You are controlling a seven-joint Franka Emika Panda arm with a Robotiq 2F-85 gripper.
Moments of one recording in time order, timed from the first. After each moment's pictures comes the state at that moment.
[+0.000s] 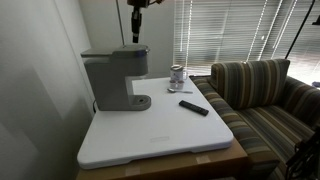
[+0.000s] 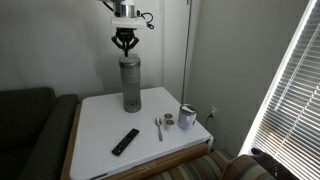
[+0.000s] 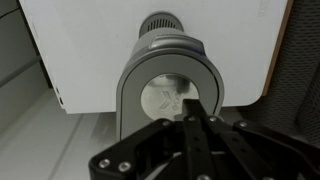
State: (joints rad) arm 0.15 1.13 0.09 -0.42 0.04 1.69 -0.75
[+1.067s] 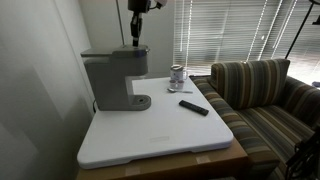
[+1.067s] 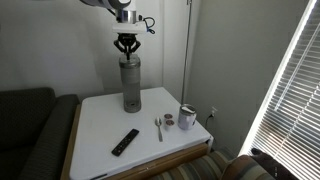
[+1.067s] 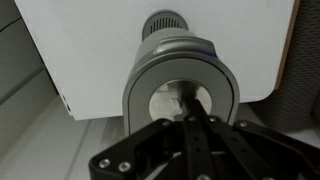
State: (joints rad) arm 0.14 1.15 0.09 -0.42 0.04 1.73 -0.69
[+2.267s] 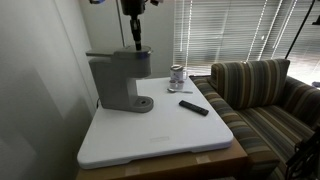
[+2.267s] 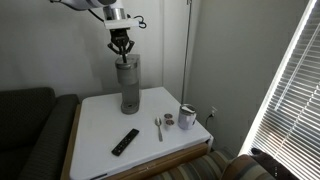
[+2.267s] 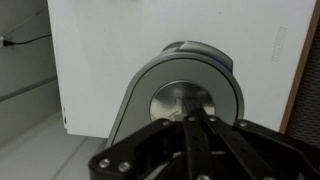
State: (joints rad) arm 0.25 1.15 0.01 -0.42 -0.12 1.64 -0.78
